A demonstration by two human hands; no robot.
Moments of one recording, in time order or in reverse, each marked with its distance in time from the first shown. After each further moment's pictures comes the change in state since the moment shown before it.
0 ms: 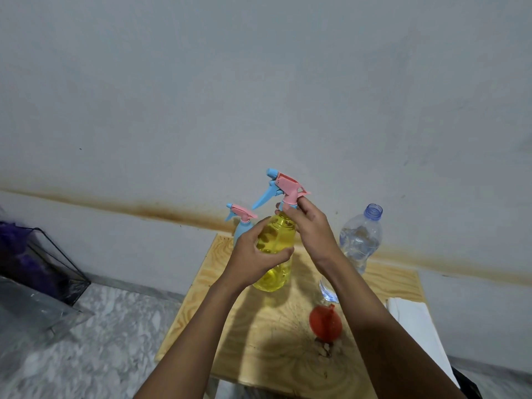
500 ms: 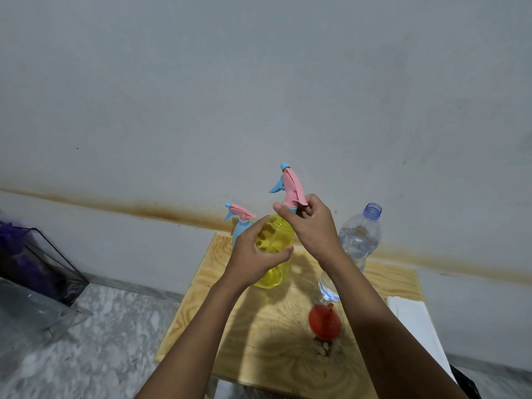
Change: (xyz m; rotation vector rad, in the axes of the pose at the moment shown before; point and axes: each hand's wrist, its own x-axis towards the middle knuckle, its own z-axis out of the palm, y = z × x) left_hand 0.001 -0.002 0.002 0.021 0.024 0.015; right_hand 0.001 -0.006 0.000 -0.141 0.130 -0.020
